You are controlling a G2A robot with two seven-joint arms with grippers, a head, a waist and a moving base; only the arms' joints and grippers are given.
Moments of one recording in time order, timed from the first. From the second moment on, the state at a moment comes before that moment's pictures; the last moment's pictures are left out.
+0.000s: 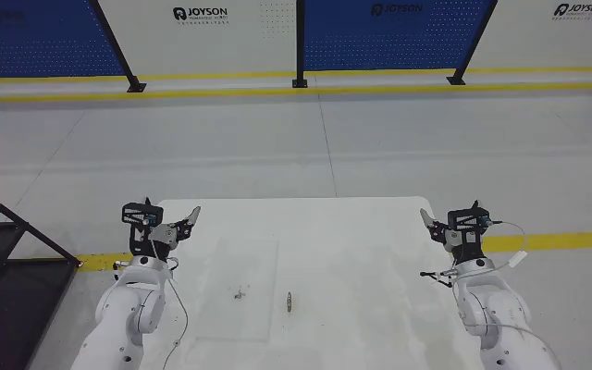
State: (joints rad) left arm 1.73 -1.15 -1.60 -1.80 1.33 0.00 0.00; right arm -1.73 -1.15 1.60 -1.80 -1.33 0.00 0.00
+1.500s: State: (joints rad) left arm 1.80 -1.21 -1.14 -1.83 1.77 0.05 -0.74; right arm -1.73 -1.15 1.60 -1.80 -1.33 0.00 0.00
